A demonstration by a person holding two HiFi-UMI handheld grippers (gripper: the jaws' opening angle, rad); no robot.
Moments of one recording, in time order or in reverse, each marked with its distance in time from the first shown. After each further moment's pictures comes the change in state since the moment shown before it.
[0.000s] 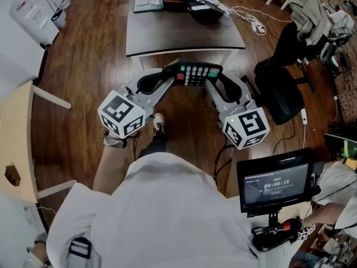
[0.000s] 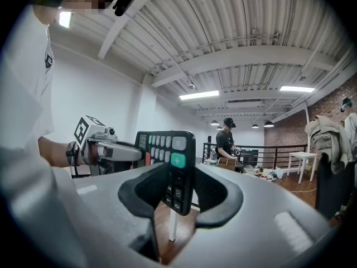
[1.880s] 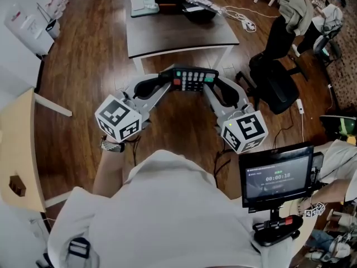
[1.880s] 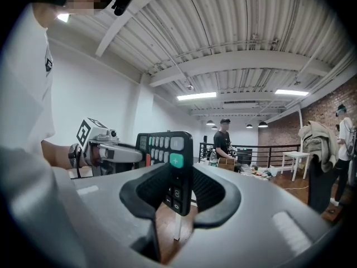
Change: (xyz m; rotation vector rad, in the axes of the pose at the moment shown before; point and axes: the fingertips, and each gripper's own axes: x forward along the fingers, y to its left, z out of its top) left arm -0.058 -0.014 0.010 -0.017 -0.005 -0.089; right arm -0.018 0.062 0.021 0.012 0.013 -0.061
